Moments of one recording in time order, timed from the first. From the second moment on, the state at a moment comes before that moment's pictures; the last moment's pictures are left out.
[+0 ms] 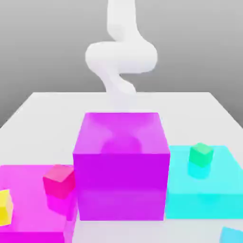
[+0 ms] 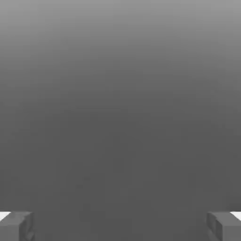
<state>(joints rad) -0.03 -0.71 0.06 -2.29 -0.02 2.31 0.87</state>
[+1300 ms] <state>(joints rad) 0.12 0.62 0.32 -2.09 -0.41 2.66 1.88</state>
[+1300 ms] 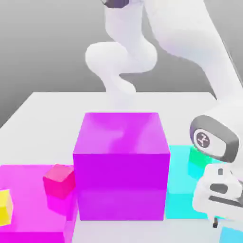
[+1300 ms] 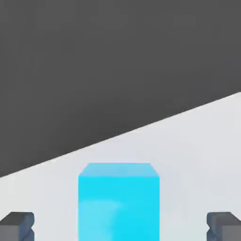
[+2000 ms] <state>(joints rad) 0.03 0.21 0.51 -2.34 -0.27 2.45 1.55</state>
